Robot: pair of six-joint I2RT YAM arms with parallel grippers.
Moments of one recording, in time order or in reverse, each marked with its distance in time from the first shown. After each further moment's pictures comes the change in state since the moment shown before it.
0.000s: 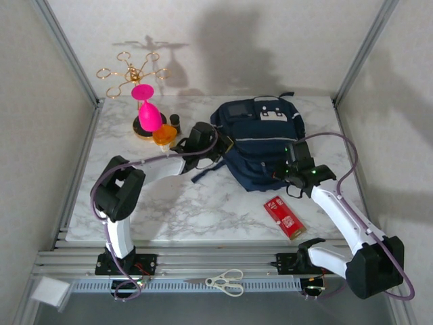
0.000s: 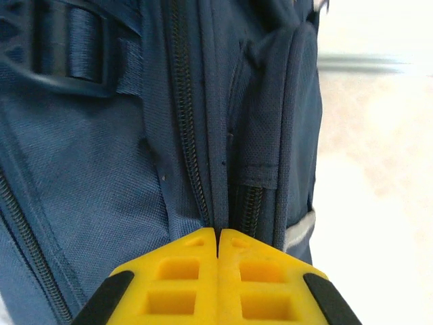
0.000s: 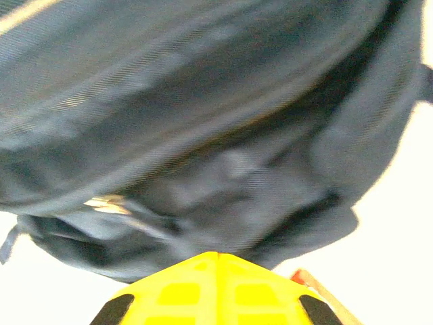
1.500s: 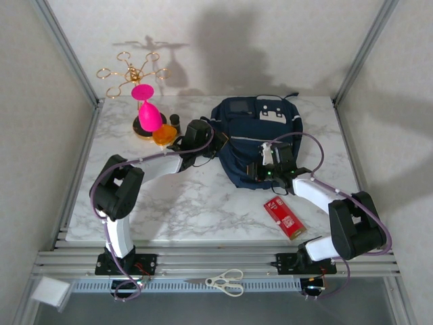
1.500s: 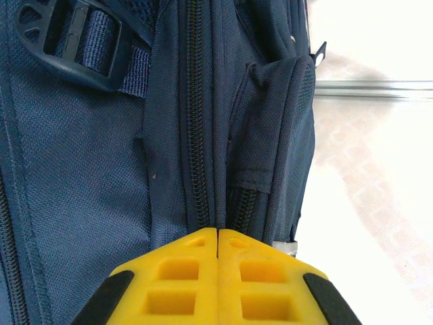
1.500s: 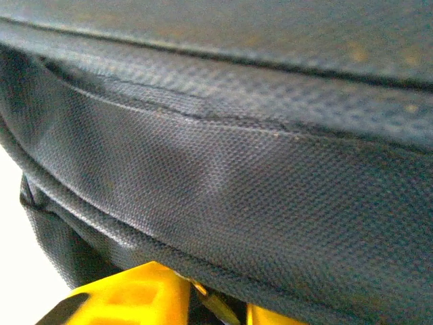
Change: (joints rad) left arm 0.018 0.002 -0.011 0.026 -0.020 0.017; right arm 0.031 0.297 -0.159 0.616 -0.359 -0.317
